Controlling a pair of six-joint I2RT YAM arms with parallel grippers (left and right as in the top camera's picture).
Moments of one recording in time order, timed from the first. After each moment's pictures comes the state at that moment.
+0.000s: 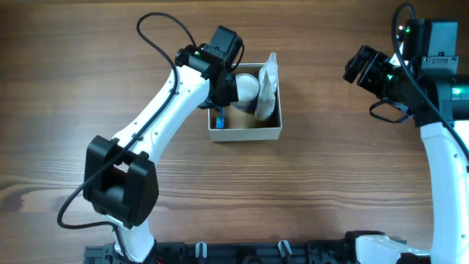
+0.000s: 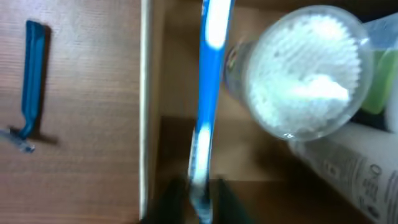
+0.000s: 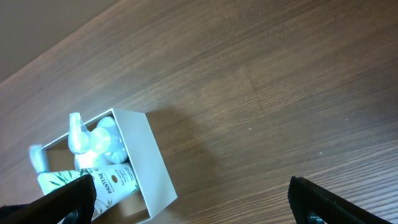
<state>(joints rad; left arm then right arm) -0.49 1.93 1.65 -1.07 -0.03 -0.59 0.01 1.40 1.60 -1.17 0.00 0.49</state>
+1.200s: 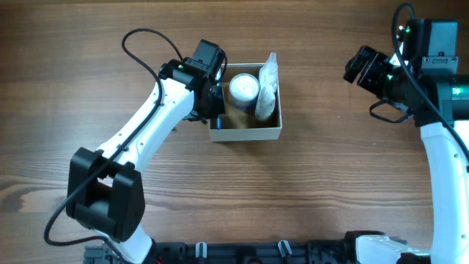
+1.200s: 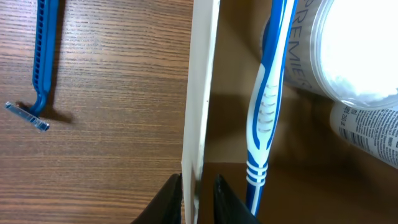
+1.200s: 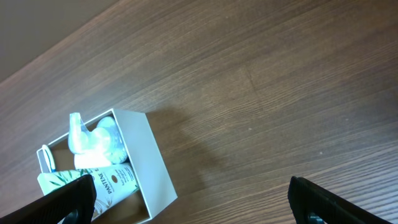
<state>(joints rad) -0.44 1.82 1.45 -1.00 0.01 -0.55 0.01 1.40 1.60 -1.17 0.00 0.49</state>
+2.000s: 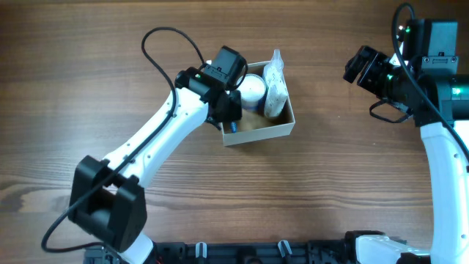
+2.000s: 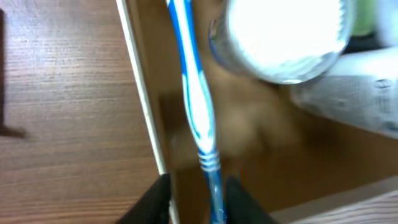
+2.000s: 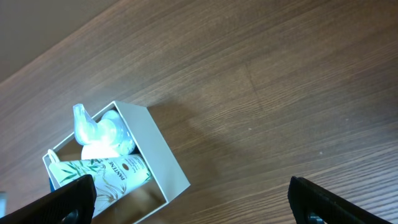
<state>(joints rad) -0.55 1.78 1.45 -0.94 0.01 -0.55 0.01 1.40 1.60 -1.17 0.00 0.49</state>
